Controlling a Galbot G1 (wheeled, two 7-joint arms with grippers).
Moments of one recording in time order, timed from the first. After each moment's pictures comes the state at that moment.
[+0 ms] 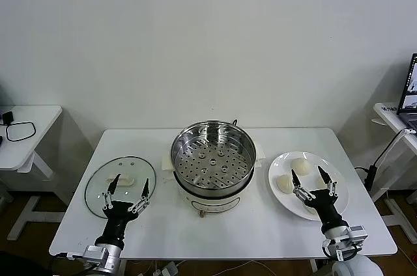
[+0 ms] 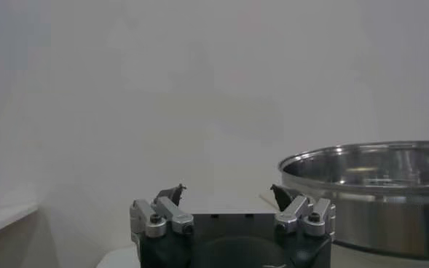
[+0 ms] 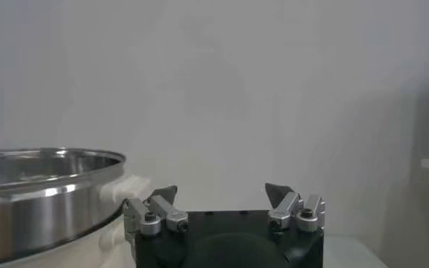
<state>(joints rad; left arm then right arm) 1.60 -1.52 -0.63 -2.04 0.03 -0.12 0.14 -1.48 1.19 0.68 1.85 0.36 0.17 -0.13</state>
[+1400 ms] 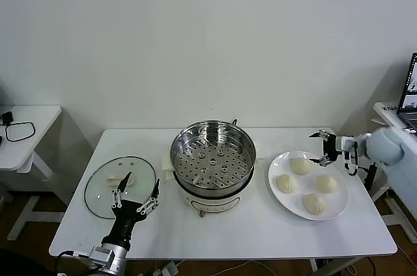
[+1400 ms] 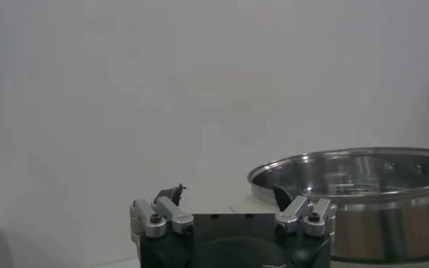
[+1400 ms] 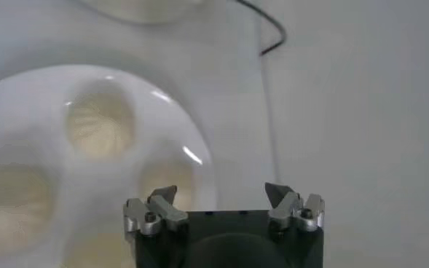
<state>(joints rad) 1.60 -1.52 -0.60 -2.06 0.06 -0.13 0.20 -0.28 0.64 -0.21 1.19 -0.26 0.06 -0.99</state>
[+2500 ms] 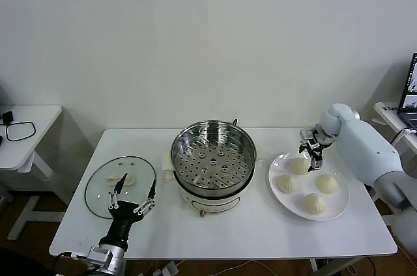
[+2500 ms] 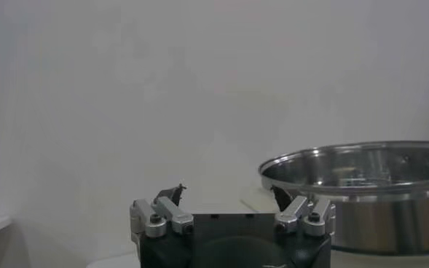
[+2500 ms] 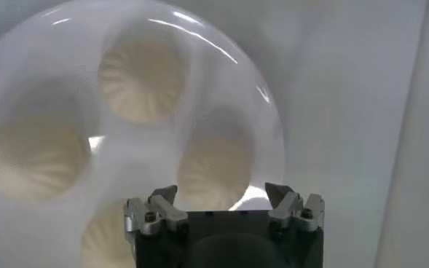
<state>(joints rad) 1.60 -1.53 -0.62 -2.05 0.06 -0.14 0.20 -0.02 1.00 -0.41 0.67 -0.58 0.13 -1.22</state>
